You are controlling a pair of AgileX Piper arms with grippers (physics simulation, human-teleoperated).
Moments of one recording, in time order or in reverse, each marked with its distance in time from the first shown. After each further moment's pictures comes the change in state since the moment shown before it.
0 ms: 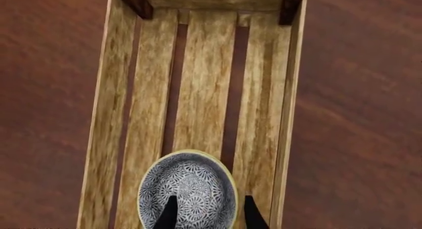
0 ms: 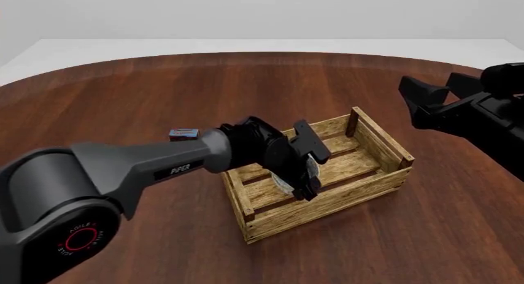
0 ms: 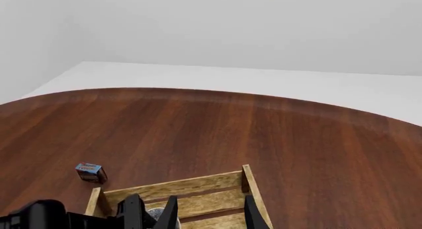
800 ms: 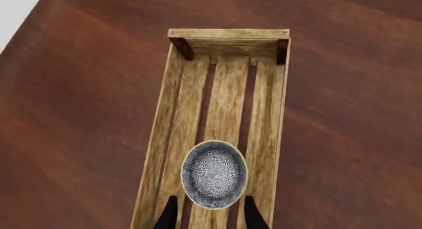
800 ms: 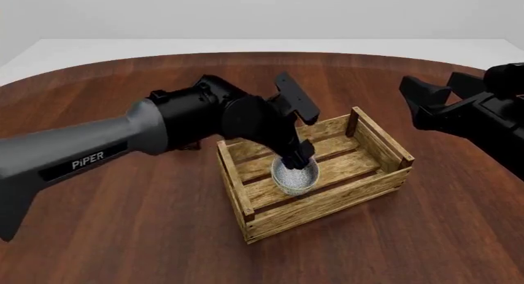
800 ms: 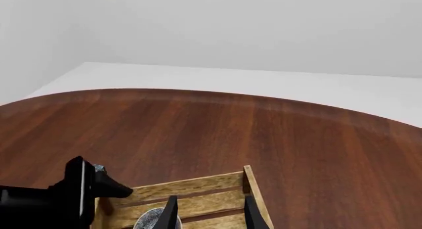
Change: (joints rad) left arm 0.012 -0.290 0.078 0.012 0.013; right arm 0.006 -0.013 0.000 0.008 -0.002
